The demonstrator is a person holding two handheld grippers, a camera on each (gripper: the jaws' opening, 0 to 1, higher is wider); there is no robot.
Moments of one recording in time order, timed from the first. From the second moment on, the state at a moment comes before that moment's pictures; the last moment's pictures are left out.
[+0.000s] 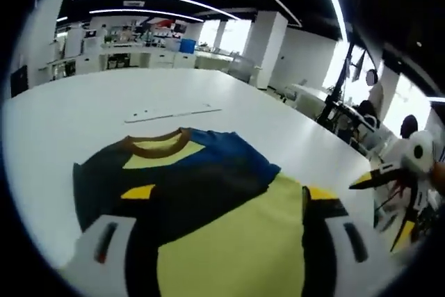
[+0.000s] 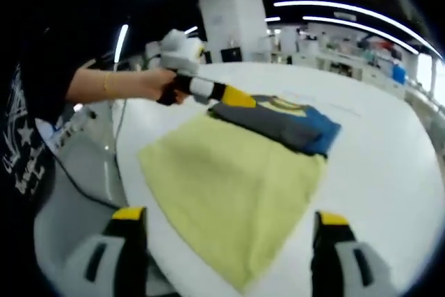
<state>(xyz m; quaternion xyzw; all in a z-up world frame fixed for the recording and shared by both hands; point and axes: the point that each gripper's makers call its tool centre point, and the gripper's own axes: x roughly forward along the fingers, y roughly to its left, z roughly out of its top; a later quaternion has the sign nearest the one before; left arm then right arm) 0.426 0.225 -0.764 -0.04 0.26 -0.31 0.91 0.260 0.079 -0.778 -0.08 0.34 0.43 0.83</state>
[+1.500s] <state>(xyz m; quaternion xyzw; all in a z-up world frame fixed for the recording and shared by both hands) 0.234 0.336 -0.790 0.02 0.29 -0.35 0.89 0.211 0.080 -0.819 -0.14 0.37 0.48 0.78</state>
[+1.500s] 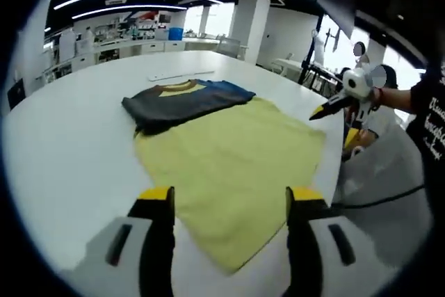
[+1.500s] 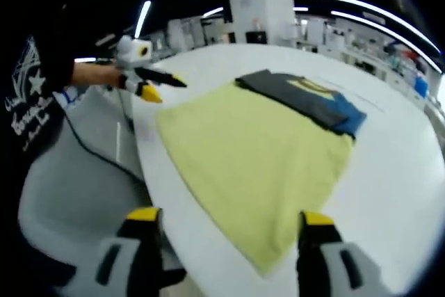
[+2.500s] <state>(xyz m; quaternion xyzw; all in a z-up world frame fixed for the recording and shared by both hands) 0.196 0.351 -0.838 0.14 0.34 -0.40 0.84 0.218 0.045 -0.843 -0.26 0.38 0.46 0.76</state>
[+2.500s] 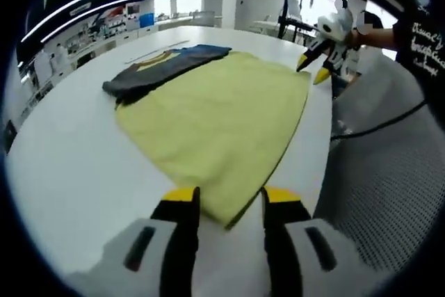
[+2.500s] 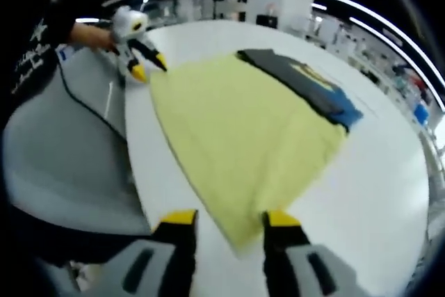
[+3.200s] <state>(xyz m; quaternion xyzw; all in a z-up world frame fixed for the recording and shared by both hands) 0.209 0.362 -0.844 0.16 0.35 -0.38 0.84 0.230 0.041 -0.846 -0.25 0.40 0.45 0.76</state>
